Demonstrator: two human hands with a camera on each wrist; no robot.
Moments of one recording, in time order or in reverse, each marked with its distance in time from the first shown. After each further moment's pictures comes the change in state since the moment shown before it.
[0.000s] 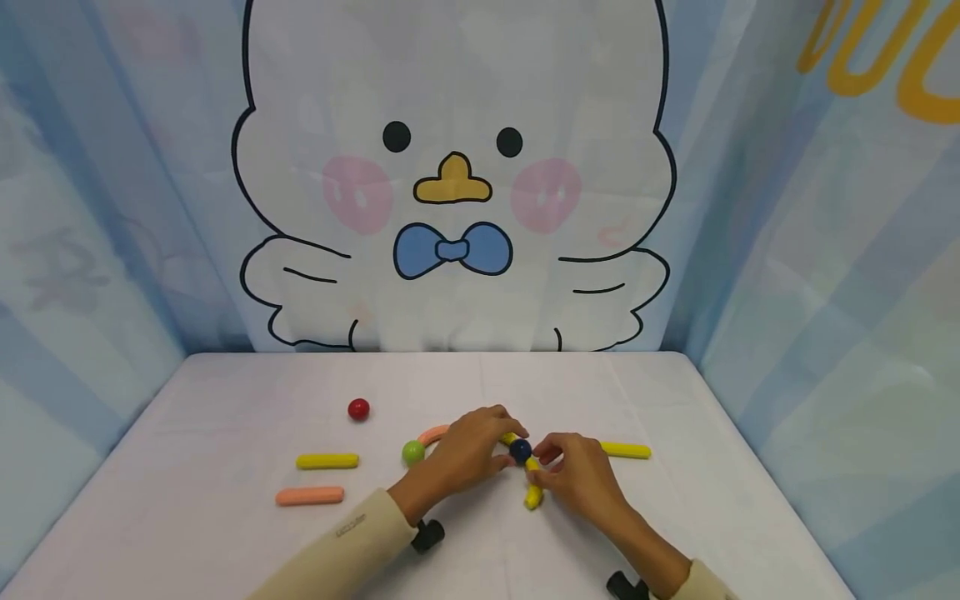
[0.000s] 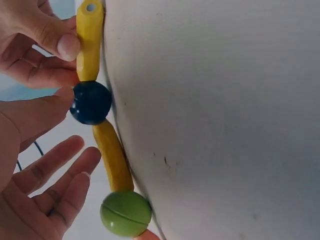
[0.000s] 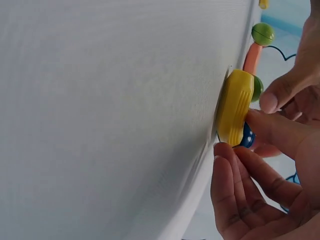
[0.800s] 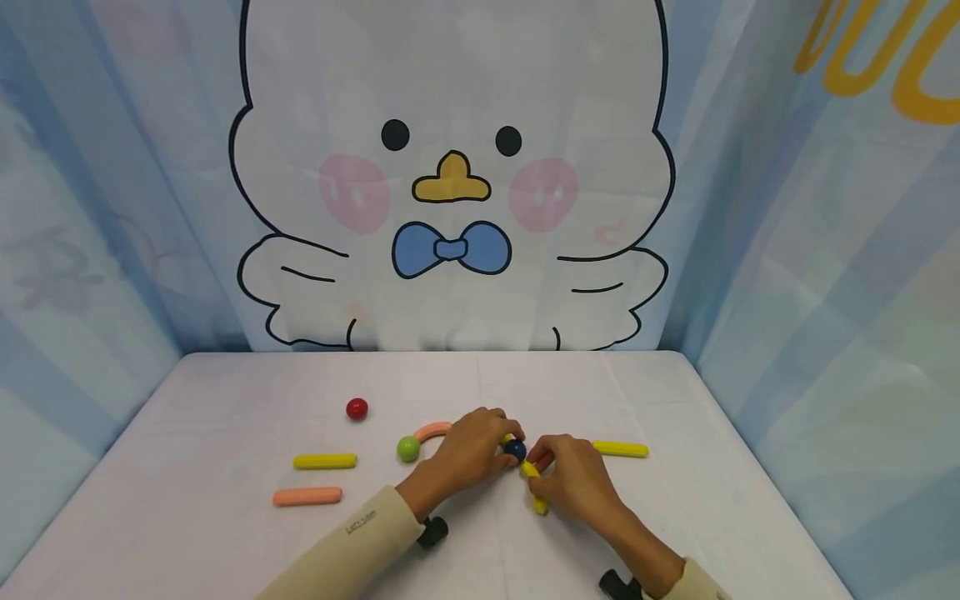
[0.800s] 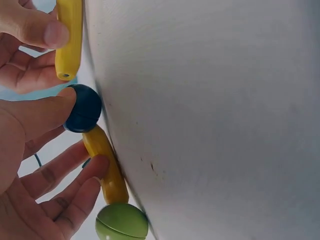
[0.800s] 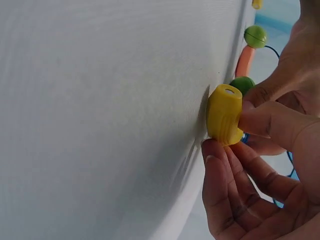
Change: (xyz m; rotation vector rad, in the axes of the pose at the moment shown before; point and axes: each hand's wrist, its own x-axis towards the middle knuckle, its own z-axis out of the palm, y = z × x) left_hand 0.007 -0.003 0.011 0.061 -0.024 -0.036; right_hand 0.000 -0.009 0.000 -0.085 -0.060 0.023
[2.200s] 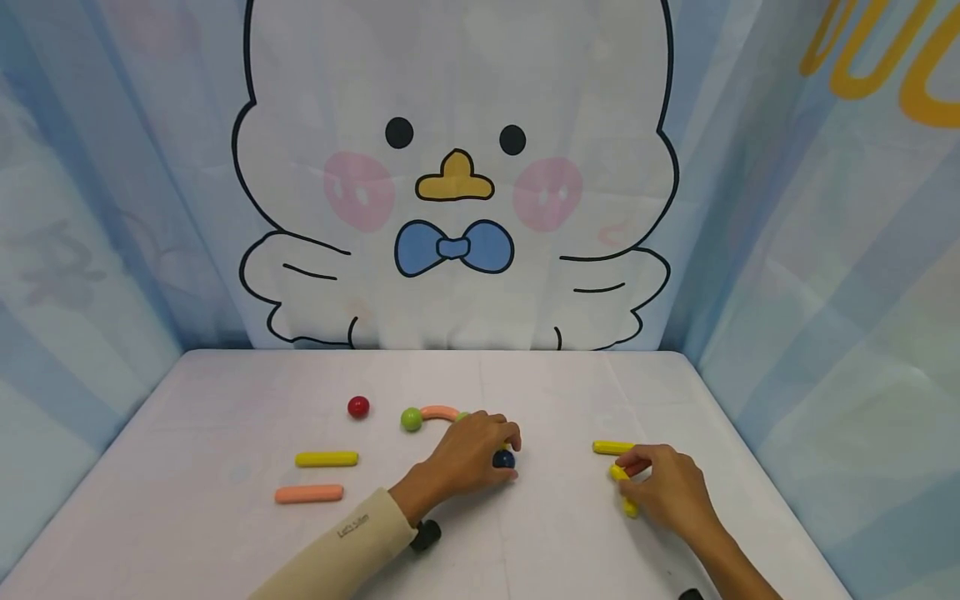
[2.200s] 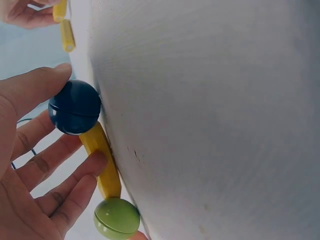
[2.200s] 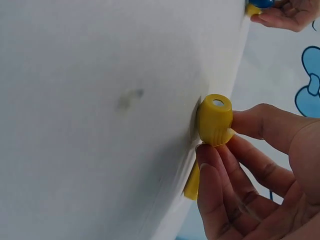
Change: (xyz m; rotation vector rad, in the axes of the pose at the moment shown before) left_hand -0.010 -0.003 -0.004 0.036 0.003 0.084; right_hand -0.027 0.087 -0.059 -0.038 0.049 0.211
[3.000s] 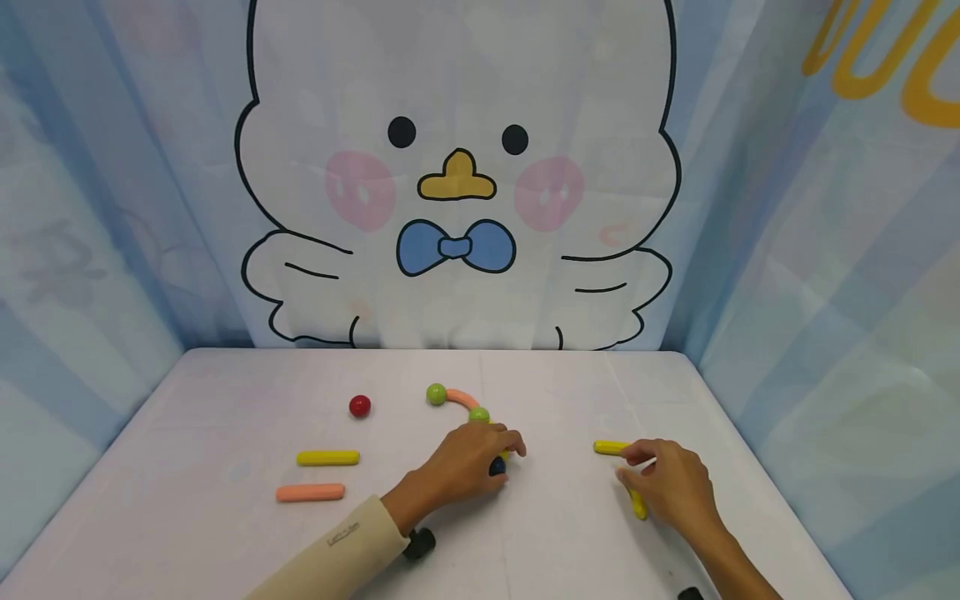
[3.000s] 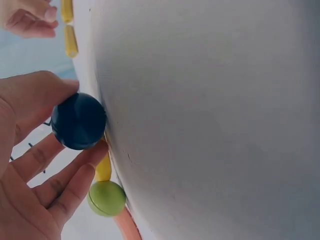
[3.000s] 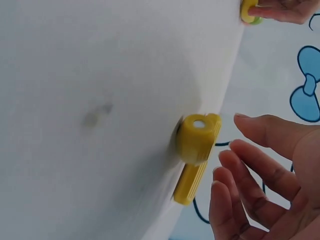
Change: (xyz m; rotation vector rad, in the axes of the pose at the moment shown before) left_hand -0.012 0.000 -0.001 -0.070 -0.025 0.031; right_hand 0.000 -0.001 0.000 -0.046 0.100 -0.008
